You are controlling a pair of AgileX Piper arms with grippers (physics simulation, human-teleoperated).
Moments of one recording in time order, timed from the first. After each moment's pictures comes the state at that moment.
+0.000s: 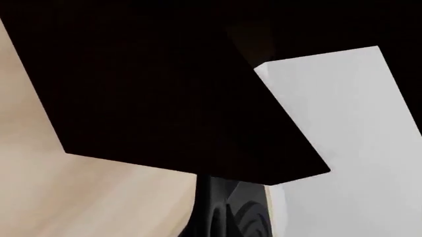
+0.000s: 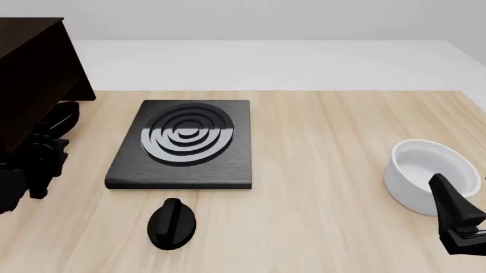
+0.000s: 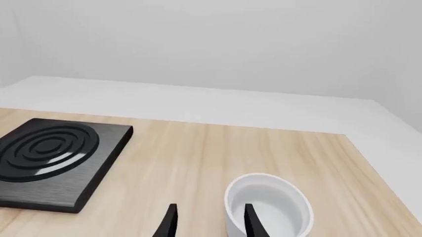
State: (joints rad) left arm 0.23 1.58 -0.44 -0.57 -1.26; right arm 0.06 0.08 0.00 -0.02 -0.05
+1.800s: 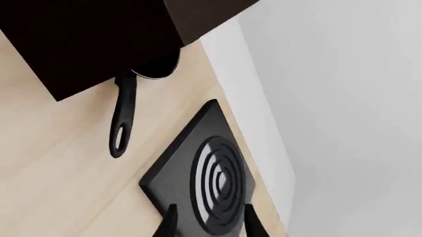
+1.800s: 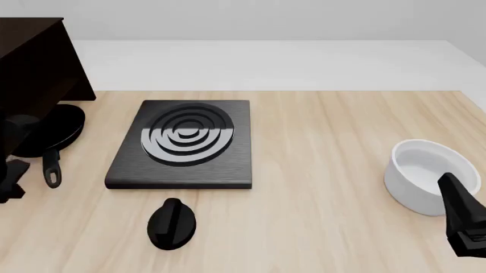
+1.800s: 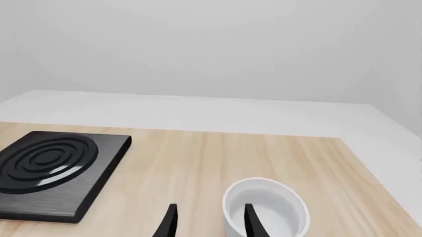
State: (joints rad) left arm 0.09 0.72 -0.39 0.17 -1.10; right arm 0.05 0.00 -0.01 0.03 -0.03
